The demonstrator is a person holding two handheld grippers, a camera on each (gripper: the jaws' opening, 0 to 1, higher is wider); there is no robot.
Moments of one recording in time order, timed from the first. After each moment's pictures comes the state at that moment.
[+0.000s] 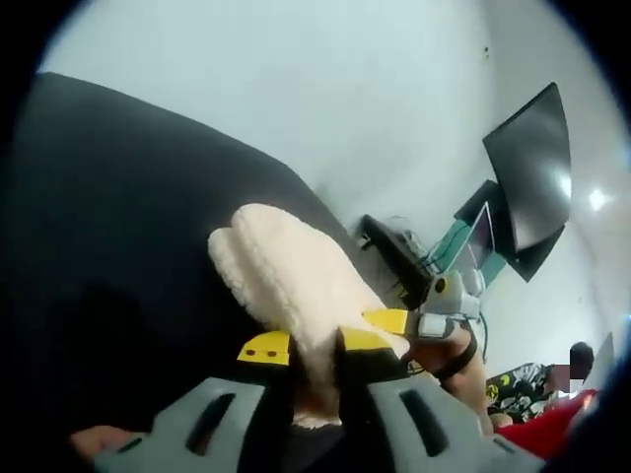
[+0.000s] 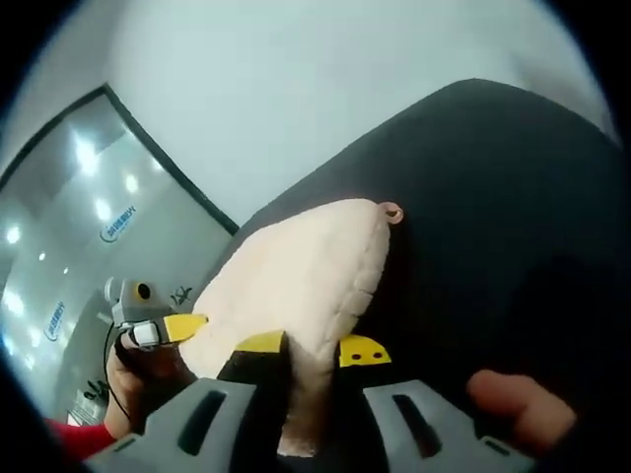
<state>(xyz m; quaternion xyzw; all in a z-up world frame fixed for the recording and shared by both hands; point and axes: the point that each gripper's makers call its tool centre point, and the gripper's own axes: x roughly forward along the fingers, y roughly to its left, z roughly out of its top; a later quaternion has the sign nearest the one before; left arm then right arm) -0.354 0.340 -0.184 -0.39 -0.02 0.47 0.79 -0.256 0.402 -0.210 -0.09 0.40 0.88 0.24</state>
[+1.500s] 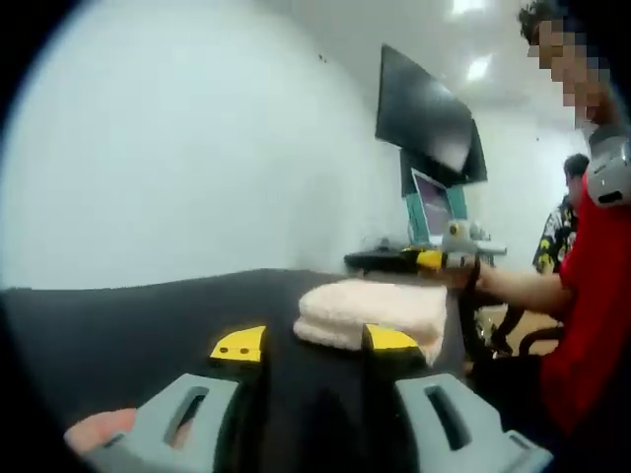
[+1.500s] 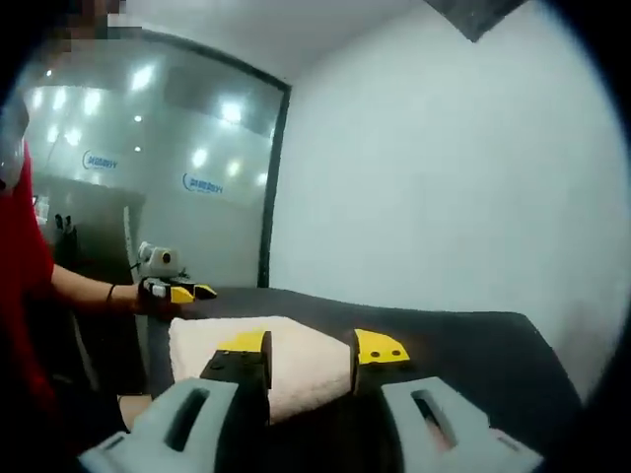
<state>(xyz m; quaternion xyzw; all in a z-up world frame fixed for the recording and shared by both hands) -0.478 0.319 -0.169 0.01 0.02 0.46 0.89 -0.214 0.425 -0.120 0.13 -0.02 0.98 0.16</state>
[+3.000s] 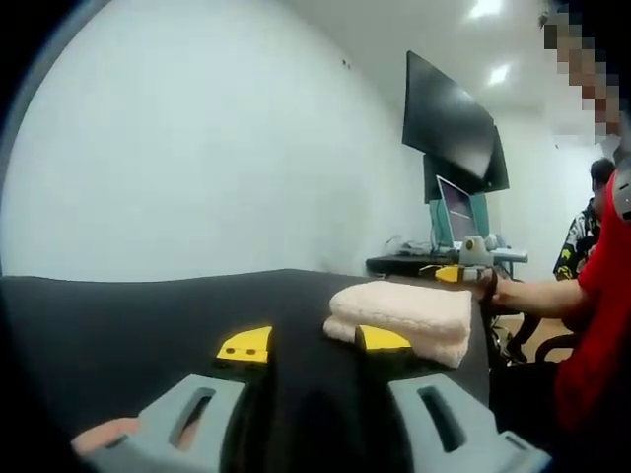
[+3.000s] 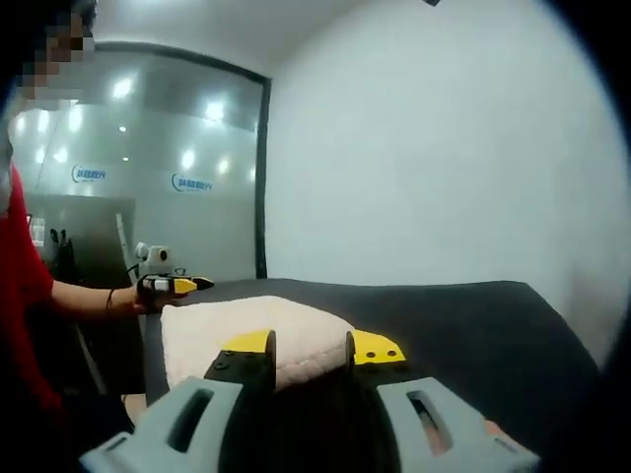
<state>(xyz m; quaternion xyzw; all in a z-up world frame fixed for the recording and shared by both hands) -0.499 0.325 -0.159 0.00 -0.02 0.51 0.86 -0.210 0.422 -0.150 0.07 0.01 0.98 0.18</state>
